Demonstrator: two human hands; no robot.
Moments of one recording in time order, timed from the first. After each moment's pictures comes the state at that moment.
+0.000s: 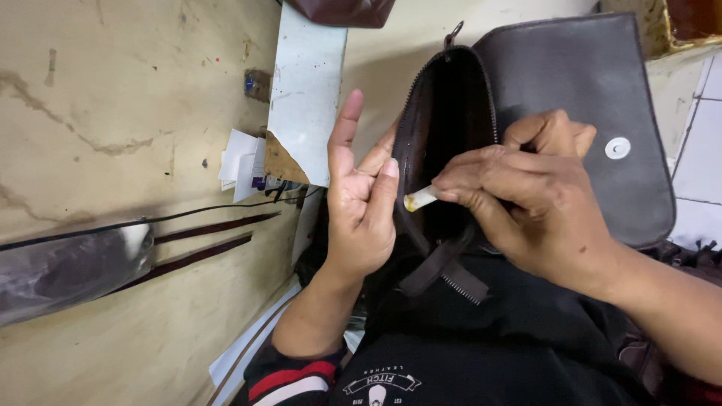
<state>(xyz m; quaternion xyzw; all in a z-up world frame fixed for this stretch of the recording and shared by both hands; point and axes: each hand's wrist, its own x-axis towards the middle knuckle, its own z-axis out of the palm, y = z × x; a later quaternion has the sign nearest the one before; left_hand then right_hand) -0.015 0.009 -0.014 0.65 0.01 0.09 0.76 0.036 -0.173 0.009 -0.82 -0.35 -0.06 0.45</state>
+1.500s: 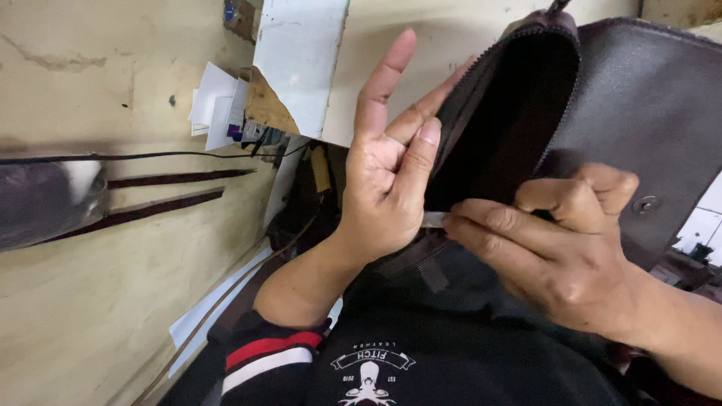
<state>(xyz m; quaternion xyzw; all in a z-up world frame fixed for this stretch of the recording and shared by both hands) -0.032 -0.005 0.003 0.55 0.01 0.05 0.83 -0.009 -0.191 0.006 -0.81 -0.51 -0.16 0.25</state>
